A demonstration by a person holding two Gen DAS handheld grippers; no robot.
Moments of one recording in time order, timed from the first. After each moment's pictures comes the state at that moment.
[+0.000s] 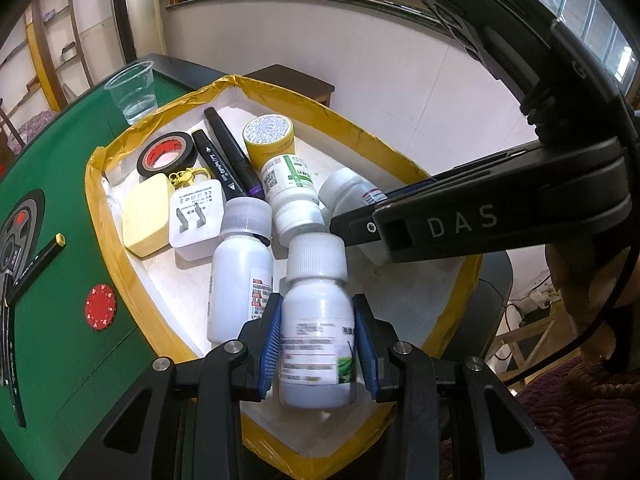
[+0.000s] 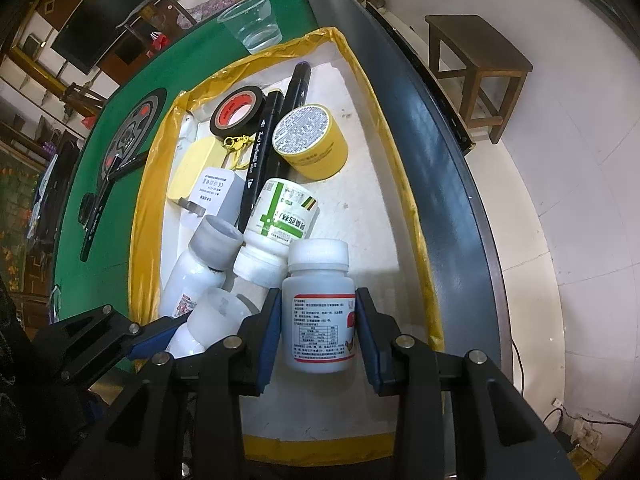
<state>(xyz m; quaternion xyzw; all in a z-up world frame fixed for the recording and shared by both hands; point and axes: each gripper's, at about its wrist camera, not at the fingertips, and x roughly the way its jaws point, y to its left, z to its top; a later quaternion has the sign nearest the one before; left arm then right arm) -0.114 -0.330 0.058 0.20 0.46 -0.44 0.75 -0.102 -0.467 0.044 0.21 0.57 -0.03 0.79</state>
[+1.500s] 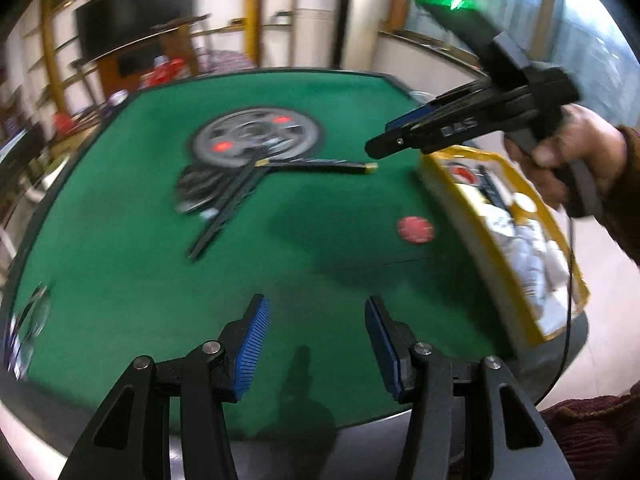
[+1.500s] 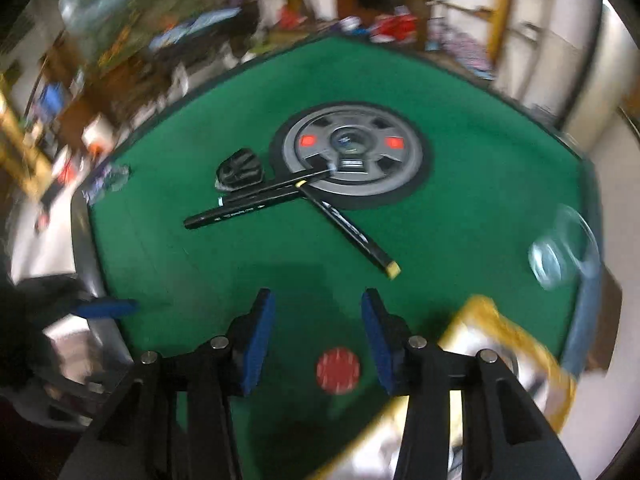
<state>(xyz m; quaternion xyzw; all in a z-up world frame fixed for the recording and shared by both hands) -0.078 -0.071 0.083 0.03 0.45 -0.16 0.88 0.077 -0.237 0.104 -0.16 0.50 0.28 0.80</state>
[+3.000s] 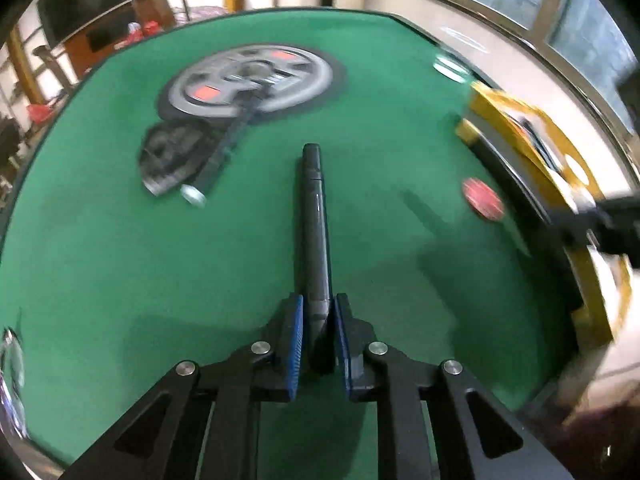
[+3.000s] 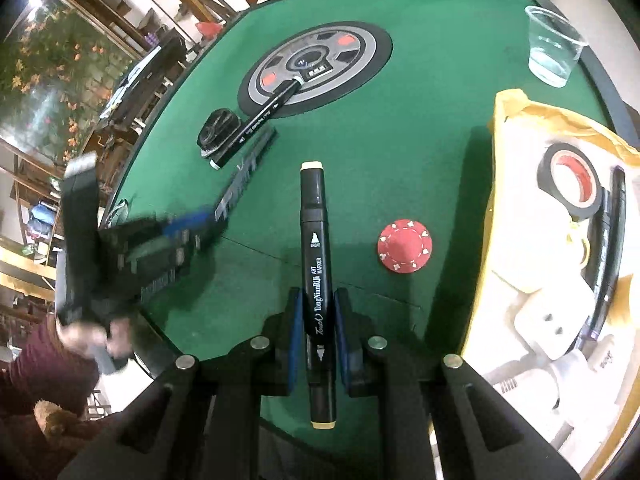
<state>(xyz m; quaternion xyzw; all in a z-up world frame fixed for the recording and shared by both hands) -0.015 -0.084 0.024 0.08 0.53 -0.20 0.82 0.003 -0.266 0.055 0.10 0.59 0.19 0.78</state>
